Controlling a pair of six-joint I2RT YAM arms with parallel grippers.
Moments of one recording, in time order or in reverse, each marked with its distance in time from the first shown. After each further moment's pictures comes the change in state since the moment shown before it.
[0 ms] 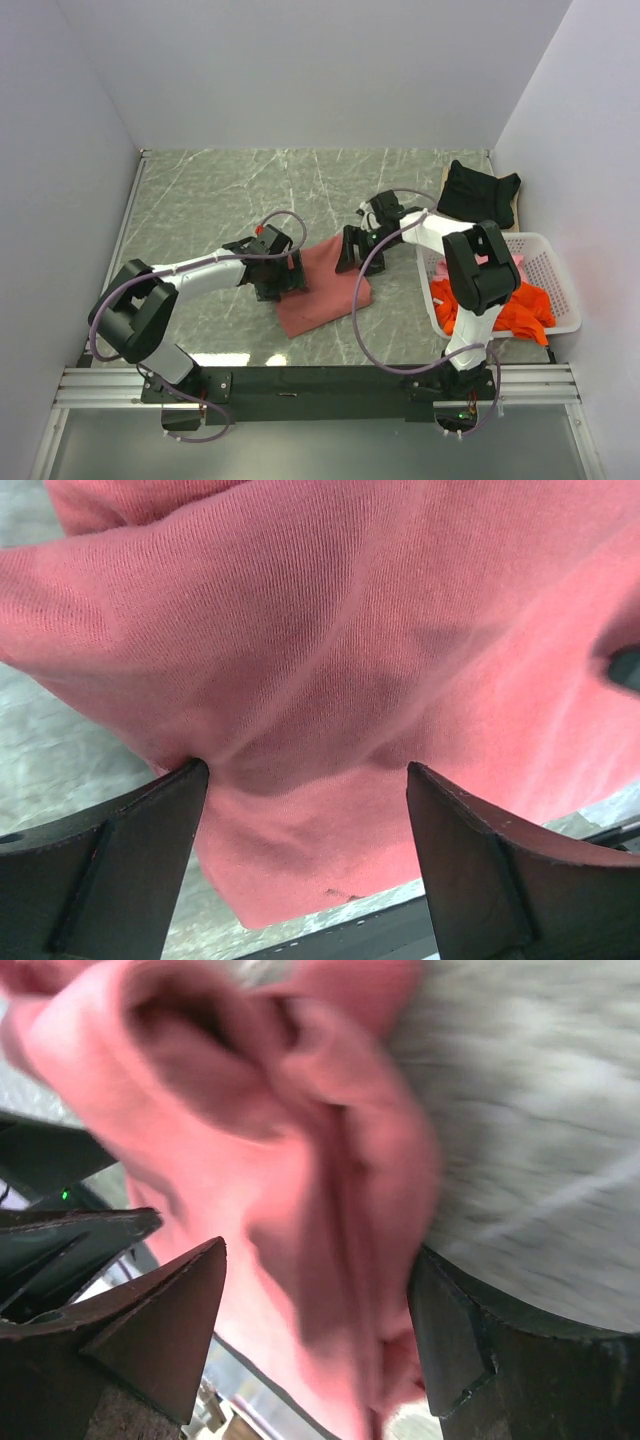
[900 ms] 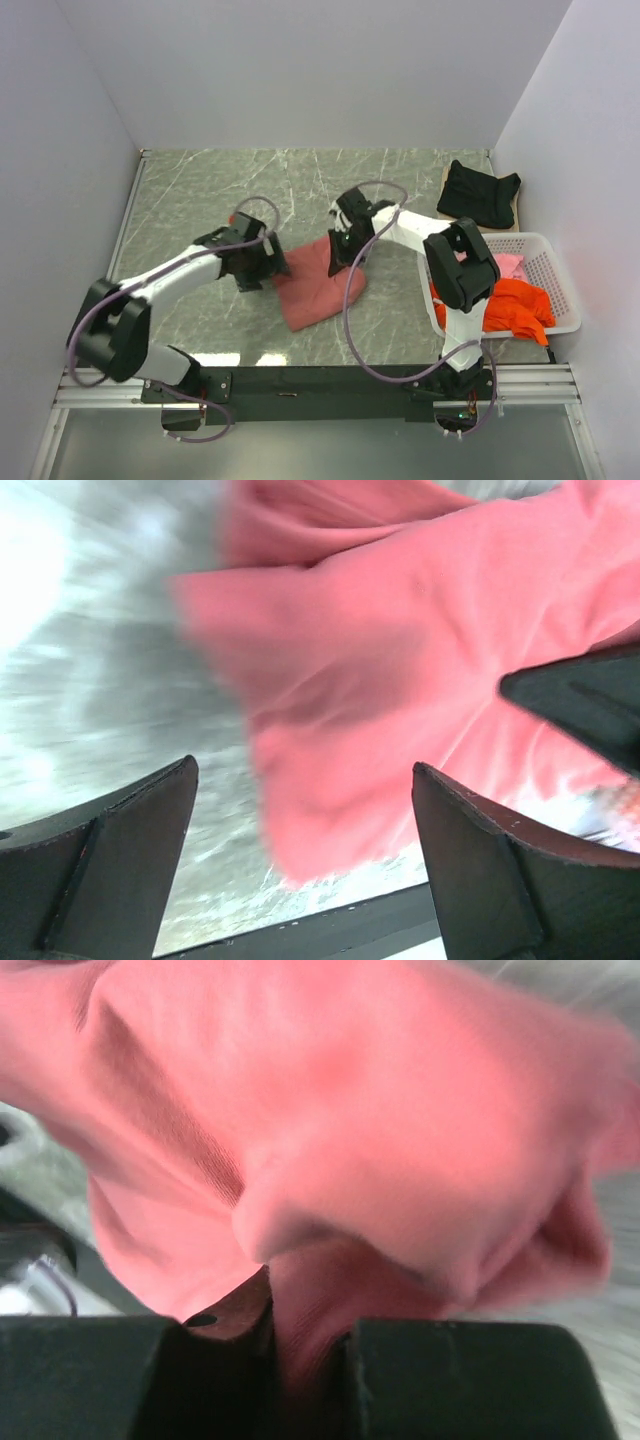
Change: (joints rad) left arm 0.120 -0.098 0.007 -0.074 0.026 0.013; right arm 0.189 0.071 0.133 -0.083 0.151 0.006
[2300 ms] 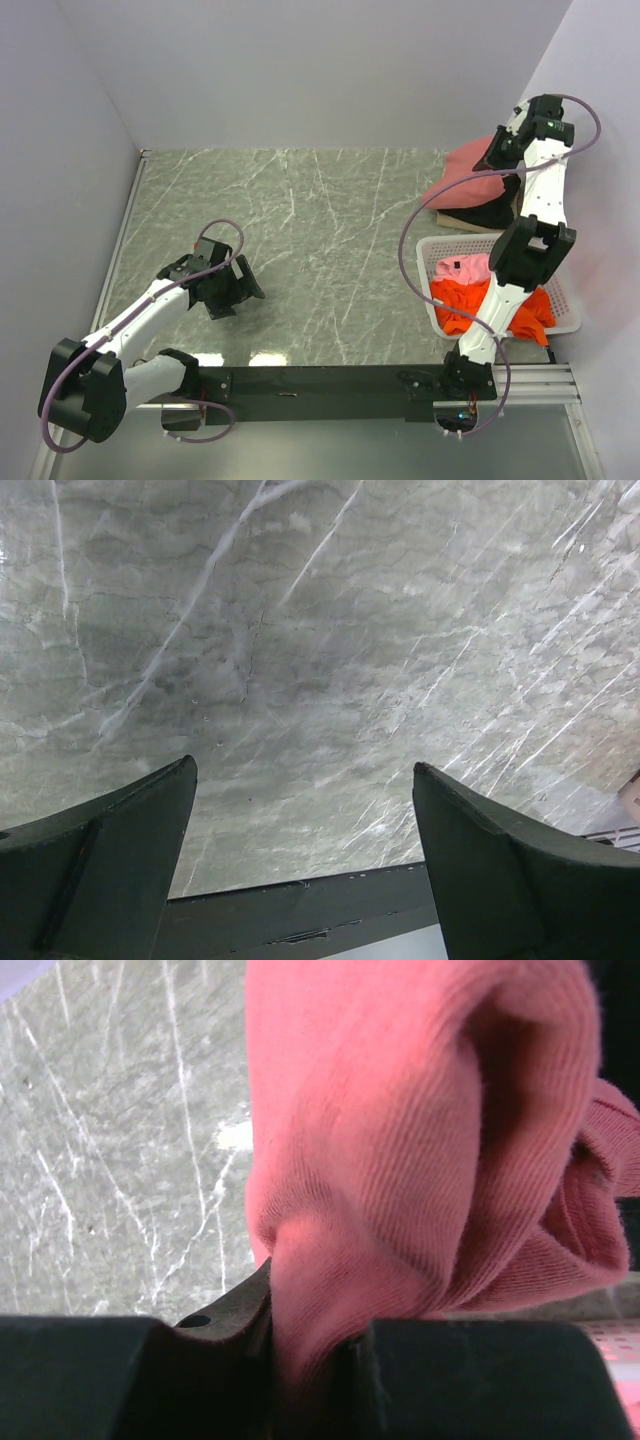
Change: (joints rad) left arm 0.192 -0.369 -0.248 -0.149 0.035 0.034; right arm -0.887 0.150 0.967 -0.535 0.091 -0.236
